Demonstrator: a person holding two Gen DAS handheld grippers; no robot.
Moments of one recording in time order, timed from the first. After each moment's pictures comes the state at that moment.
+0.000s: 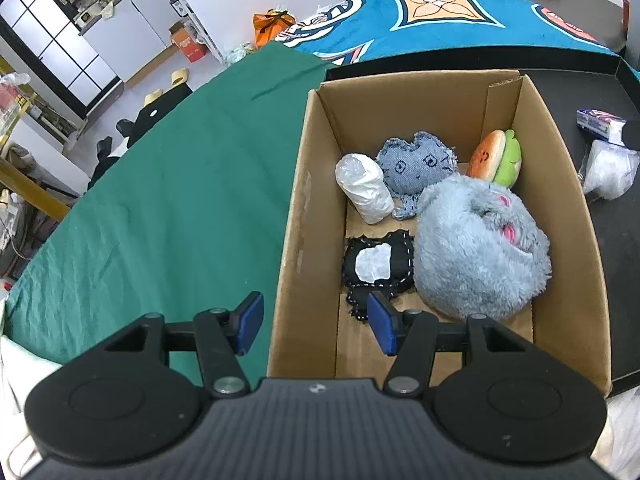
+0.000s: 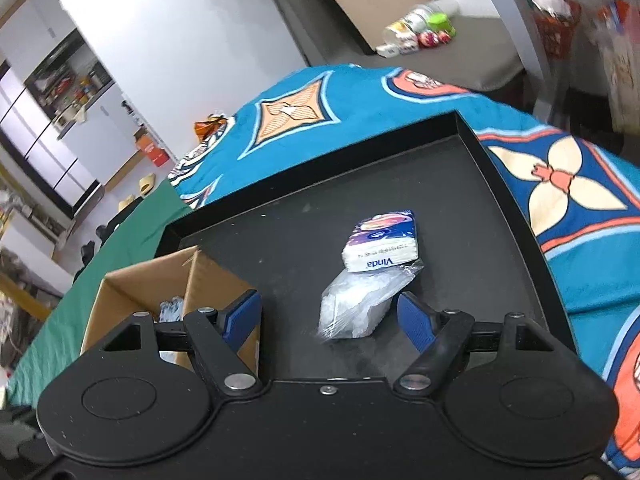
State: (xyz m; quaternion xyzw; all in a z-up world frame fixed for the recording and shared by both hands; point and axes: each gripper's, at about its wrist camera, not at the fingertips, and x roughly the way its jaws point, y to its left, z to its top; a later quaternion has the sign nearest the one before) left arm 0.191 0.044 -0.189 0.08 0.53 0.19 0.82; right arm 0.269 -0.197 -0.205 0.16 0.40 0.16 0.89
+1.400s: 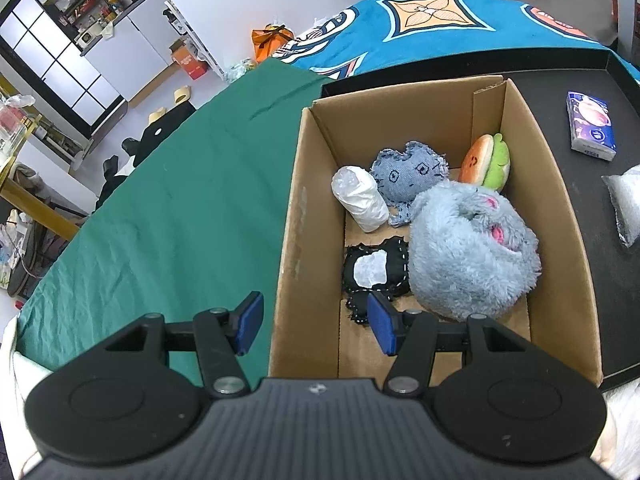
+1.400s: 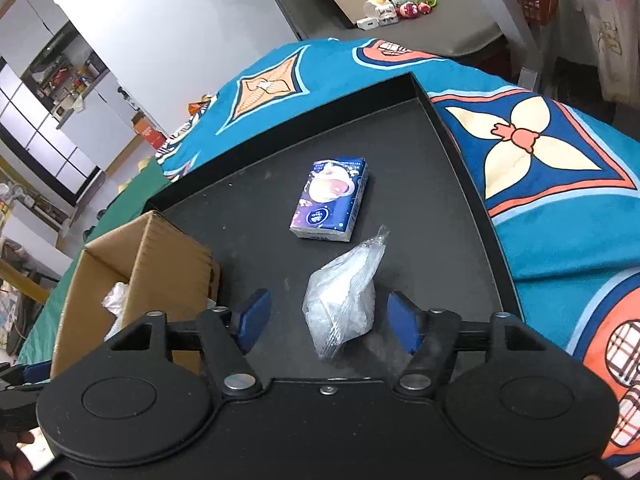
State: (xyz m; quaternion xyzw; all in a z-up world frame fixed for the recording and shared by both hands) left arm 0.183 0.029 -0.182 0.11 0.52 0.19 0.83; right arm 0.263 -0.245 -0.229 0.17 0.43 0.17 0.87
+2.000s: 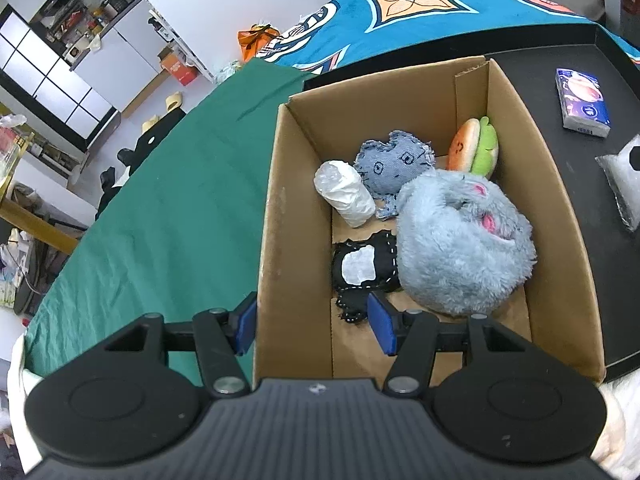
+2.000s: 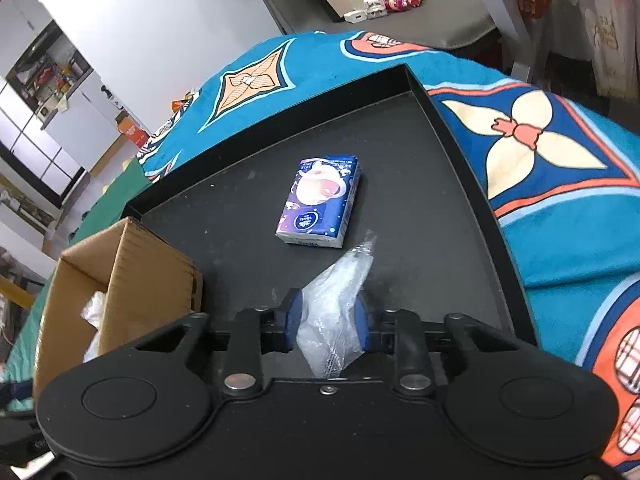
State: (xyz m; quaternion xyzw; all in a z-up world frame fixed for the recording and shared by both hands) left arm 0.188 0.019 -0.189 0.14 0.52 0.17 0.82; right arm 0.278 -0.234 -0.241 0.17 0.45 0.14 0.87
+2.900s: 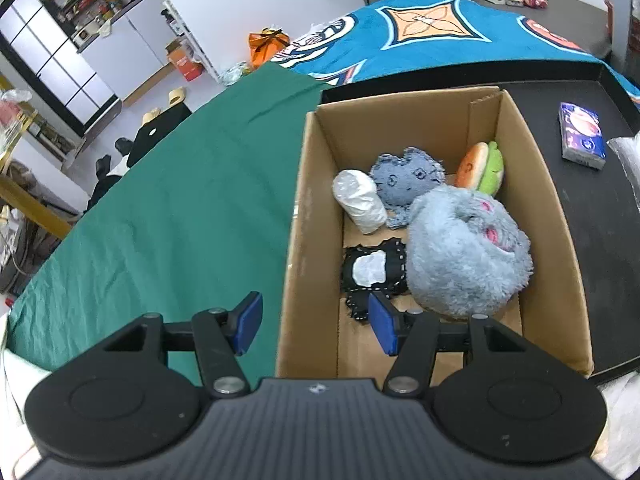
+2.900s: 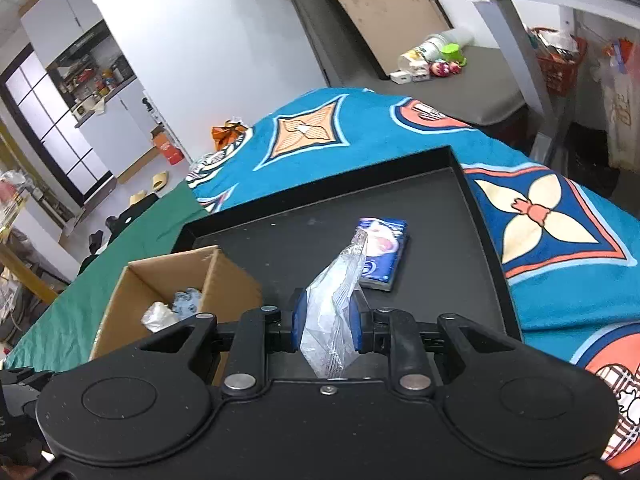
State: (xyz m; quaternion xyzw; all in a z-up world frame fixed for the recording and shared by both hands) left arm 0.175 0.039 -0.171 0.09 0.51 0.18 0.84; right arm 0.248 -0.224 -0.179 0.13 0.38 0.18 0.90
